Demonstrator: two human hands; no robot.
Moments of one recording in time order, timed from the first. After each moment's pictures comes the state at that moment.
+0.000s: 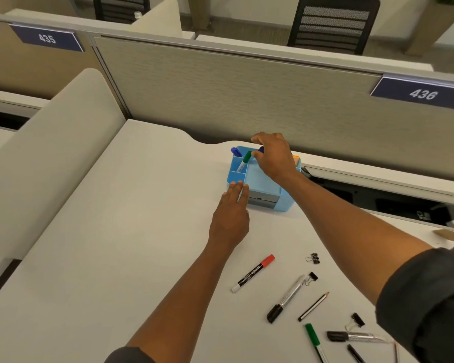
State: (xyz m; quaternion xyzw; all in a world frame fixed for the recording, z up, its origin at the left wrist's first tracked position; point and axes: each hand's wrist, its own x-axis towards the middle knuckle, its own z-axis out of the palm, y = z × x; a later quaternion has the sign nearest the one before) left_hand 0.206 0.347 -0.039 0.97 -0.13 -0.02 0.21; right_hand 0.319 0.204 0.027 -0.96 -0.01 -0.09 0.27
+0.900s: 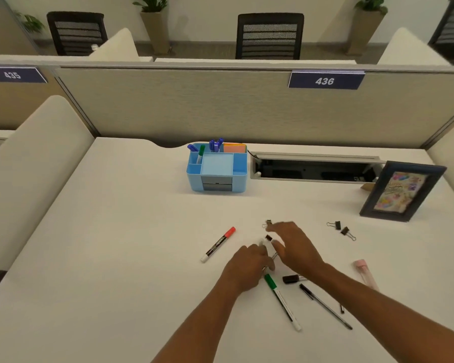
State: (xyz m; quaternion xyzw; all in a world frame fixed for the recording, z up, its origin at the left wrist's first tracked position) left_hand 0.025 0.270 -0.053 0.88 -0.42 -0.15 0.16; right_hand 0.000 0.089 -0.039 -0.96 -0.05 -0.05 0.28
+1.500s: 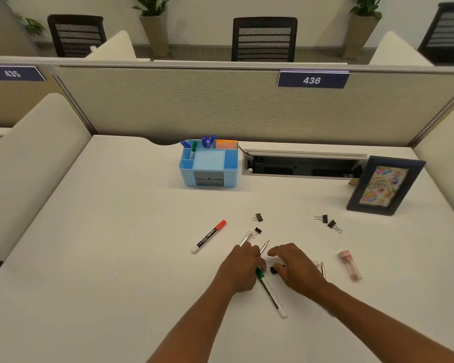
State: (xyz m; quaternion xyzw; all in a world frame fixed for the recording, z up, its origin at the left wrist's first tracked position) left_hand -0.006 0.262 -0.053 0.89 -0.43 -0.11 0.12; right_hand -0.069 0.070 -0.062 -0.96 -0.02 0.05 0.27
